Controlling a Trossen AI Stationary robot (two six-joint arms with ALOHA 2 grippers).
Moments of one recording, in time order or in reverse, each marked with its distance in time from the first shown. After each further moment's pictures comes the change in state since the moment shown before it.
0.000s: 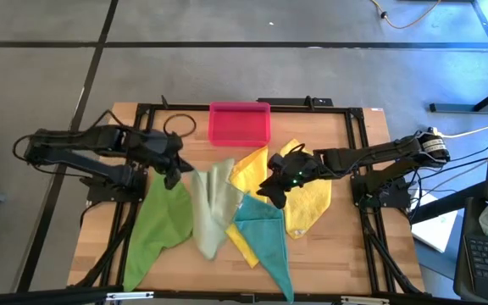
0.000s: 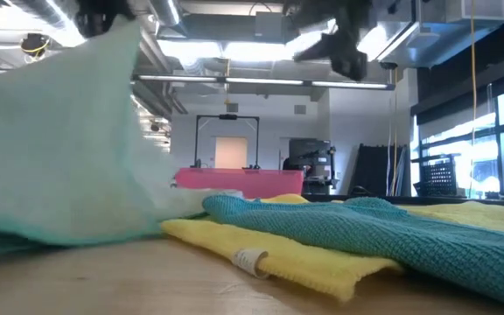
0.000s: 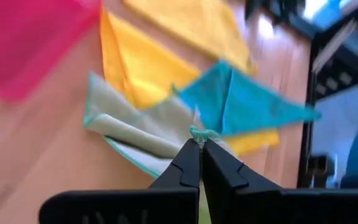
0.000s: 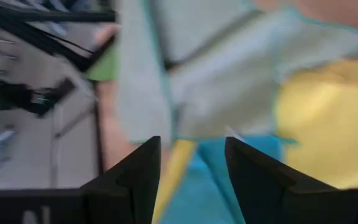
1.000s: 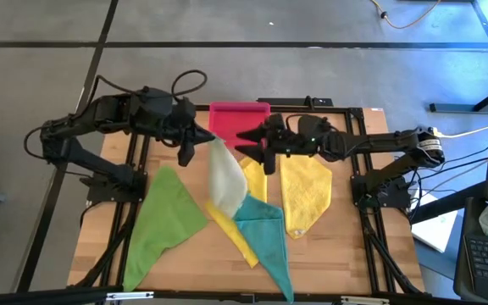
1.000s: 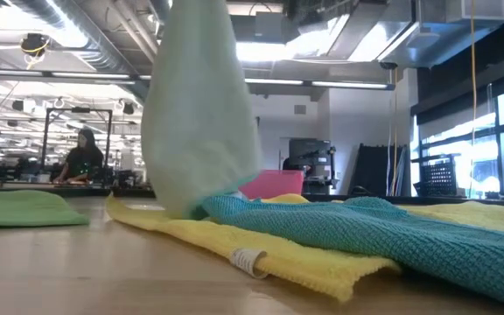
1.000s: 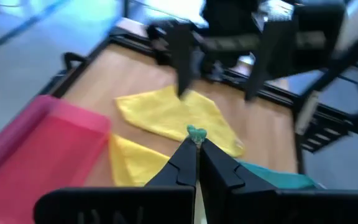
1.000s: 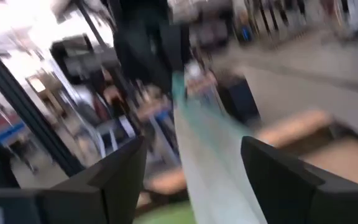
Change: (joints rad) left arm 0.102 0.335 0.622 -0.089 0.024 0.290; right arm -0.154 0.045 0.170 0.532 0.061 -0.266
